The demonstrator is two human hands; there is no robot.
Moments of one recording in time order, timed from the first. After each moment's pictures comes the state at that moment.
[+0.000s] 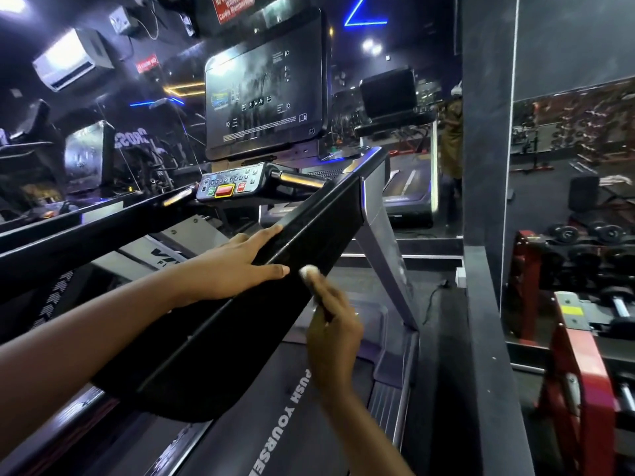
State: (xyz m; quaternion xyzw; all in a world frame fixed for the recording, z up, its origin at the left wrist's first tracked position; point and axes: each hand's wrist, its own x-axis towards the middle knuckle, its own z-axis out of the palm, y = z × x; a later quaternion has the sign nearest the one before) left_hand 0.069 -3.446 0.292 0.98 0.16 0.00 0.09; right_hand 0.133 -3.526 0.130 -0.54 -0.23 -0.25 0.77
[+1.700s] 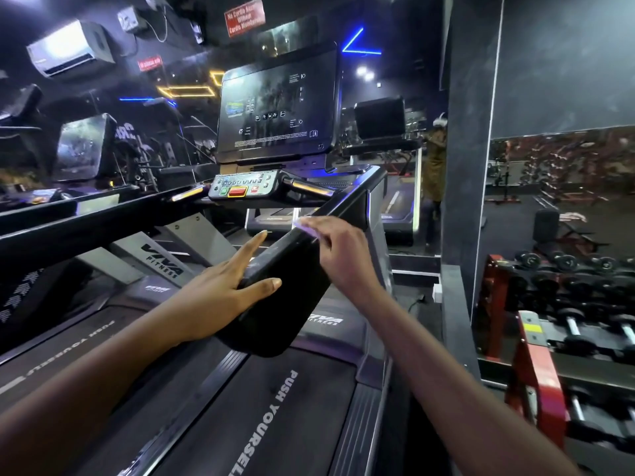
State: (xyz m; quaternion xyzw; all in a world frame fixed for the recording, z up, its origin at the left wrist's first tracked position) left_hand -0.047 -3.451 0.277 0.97 0.11 0.11 0.20; right_hand 0.113 -3.558 0.234 -0.68 -0.44 -0.29 0.50
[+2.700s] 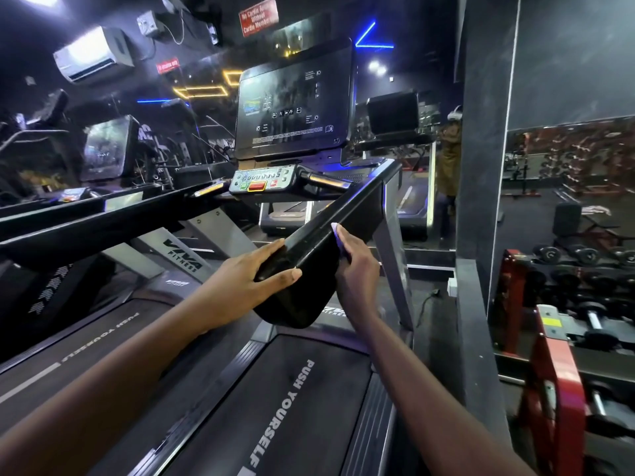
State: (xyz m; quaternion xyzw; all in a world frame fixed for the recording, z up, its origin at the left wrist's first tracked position) left_hand -0.071 -3.450 0.269 0.96 0.09 0.16 0.20; right_hand 0.091 -3.533 0.183 -0.65 -0.27 -0.22 0.67
